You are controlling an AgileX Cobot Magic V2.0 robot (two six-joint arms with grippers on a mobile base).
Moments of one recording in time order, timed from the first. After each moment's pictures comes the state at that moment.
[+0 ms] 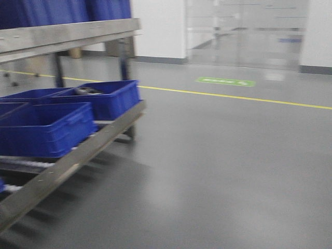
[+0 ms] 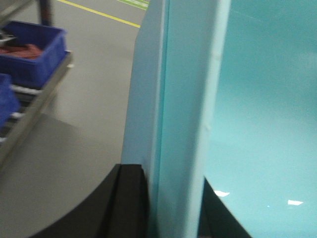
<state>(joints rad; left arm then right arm) -0.27 1.54 -1.88 -0.06 0.79 -0.21 0.39 1.48 -1.94 -0.16 1.21 0.37</state>
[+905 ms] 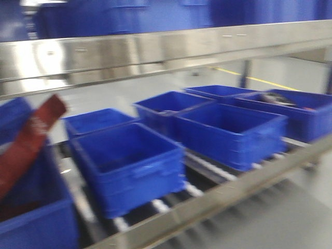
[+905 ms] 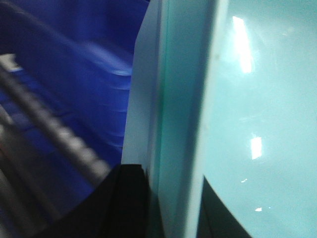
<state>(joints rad) -0.27 1.54 -1.88 -0.06 0.79 -0.21 0.39 1.48 -1.94 -0.16 1.21 0.37</state>
